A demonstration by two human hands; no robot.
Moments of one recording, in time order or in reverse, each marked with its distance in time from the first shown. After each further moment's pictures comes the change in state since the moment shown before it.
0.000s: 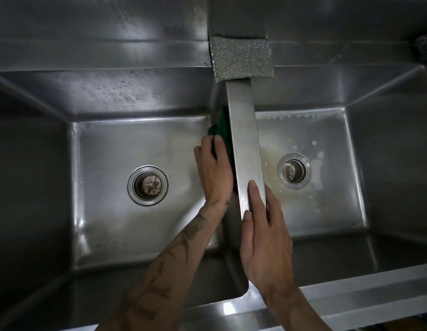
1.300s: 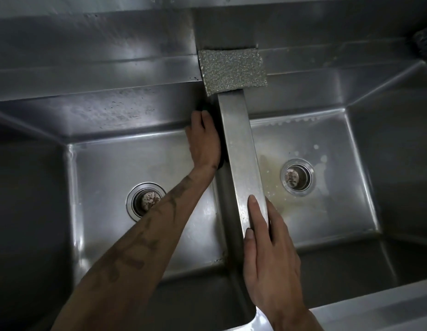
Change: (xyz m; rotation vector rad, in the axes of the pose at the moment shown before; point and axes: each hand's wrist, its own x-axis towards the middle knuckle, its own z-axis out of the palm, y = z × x) left_hand 0.095 0.027 0.020 0.011 -0.033 0.022; right_hand 0.000 0.001 0.001 -0.052 0.033 -0.021
